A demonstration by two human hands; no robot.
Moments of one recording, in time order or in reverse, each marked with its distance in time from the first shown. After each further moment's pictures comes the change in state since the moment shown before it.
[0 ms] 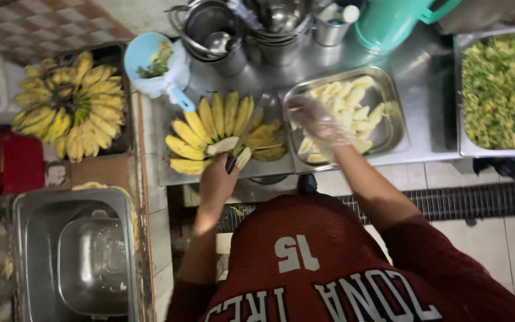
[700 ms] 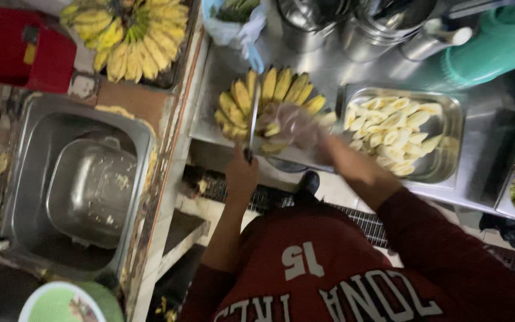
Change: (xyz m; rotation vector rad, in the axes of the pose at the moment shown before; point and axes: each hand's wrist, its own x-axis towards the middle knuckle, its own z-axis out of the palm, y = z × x) left_hand -0.059 -0.068 0.045 -0.274 0.175 -0.426; right_hand 0.060 0.012 0.157 -0.721 -0.518 -0.578
